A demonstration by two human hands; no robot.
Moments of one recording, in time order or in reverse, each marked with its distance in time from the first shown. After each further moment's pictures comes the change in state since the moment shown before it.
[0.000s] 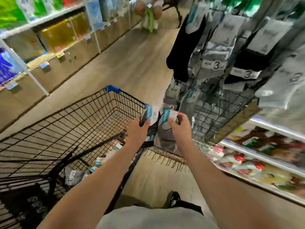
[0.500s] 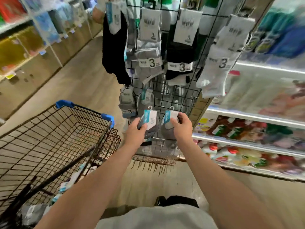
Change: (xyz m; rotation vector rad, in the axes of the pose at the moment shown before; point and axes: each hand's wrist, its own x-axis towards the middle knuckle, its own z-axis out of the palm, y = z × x) left_hand -0.001 0.056 0.176 0.035 -0.237 0.092; right_hand 0.075 0.049 -0.173 0.028 0.302 0.056
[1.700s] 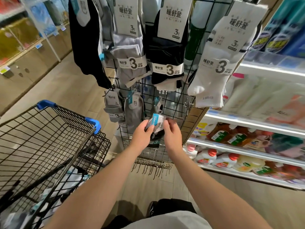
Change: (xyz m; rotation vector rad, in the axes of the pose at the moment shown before) left_hand 0.062 0.015 0.094 -0.039 -0.105 0.037; right_hand 0.070 0.044 0.004 0.030 -0.140 -0.016
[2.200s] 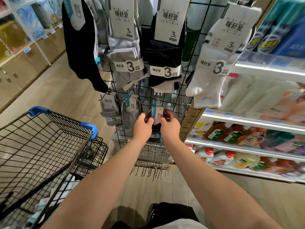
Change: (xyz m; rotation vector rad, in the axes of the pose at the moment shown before) left_hand 0.032 0.020 0.004 -0.044 0.073 -0.021; right_hand 0.026 -0.031 0.017 -0.025 0.121 0.021
